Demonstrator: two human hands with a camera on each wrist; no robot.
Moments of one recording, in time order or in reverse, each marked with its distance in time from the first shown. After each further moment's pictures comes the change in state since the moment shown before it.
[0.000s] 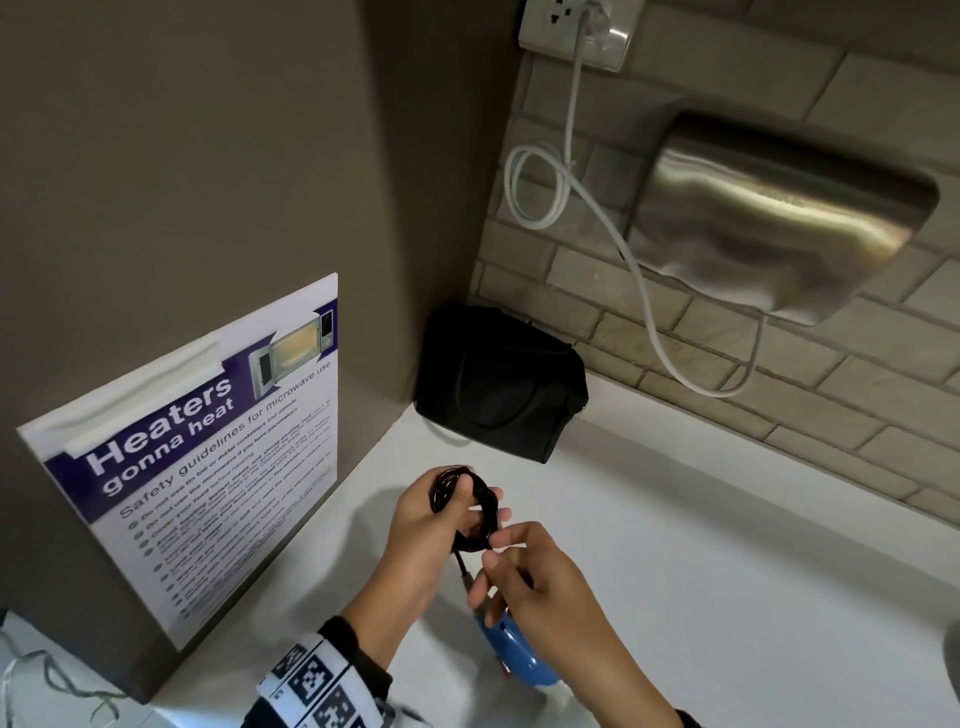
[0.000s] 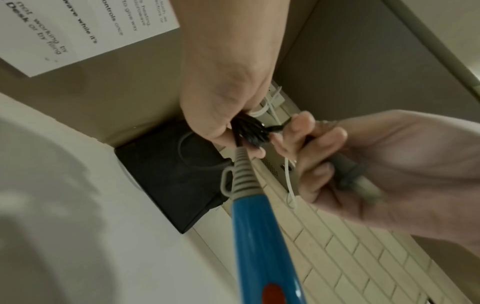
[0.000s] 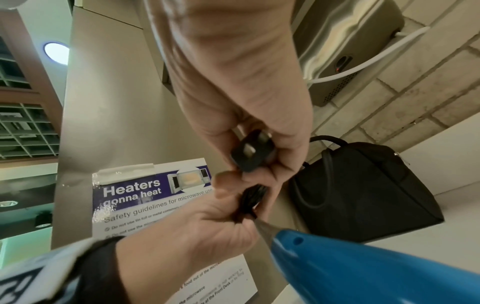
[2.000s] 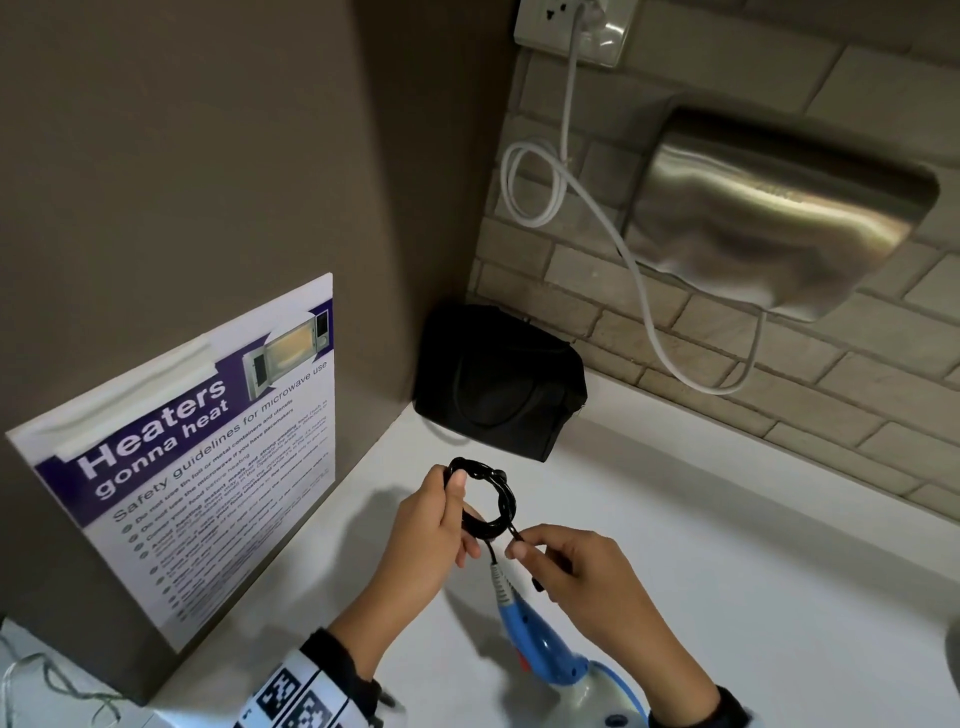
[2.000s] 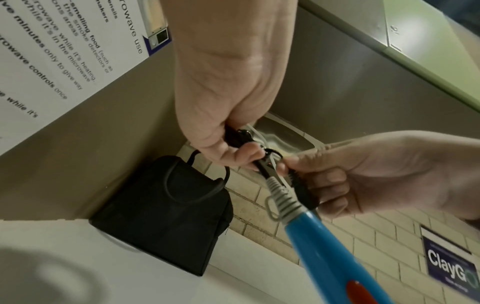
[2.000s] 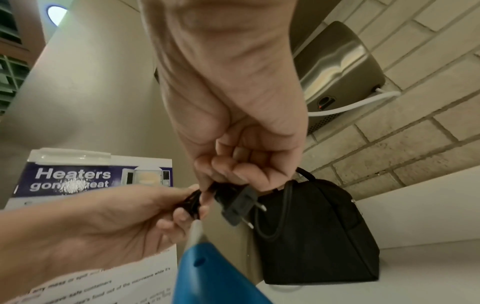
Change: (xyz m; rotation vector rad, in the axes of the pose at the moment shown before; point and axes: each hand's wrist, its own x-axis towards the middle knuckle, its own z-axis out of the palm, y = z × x) left_hand 0.003 -0.003 -0.005 0.568 -0.037 0.244; right_hand 0.017 0.024 -0.042 -0.351 0.062 -0.162
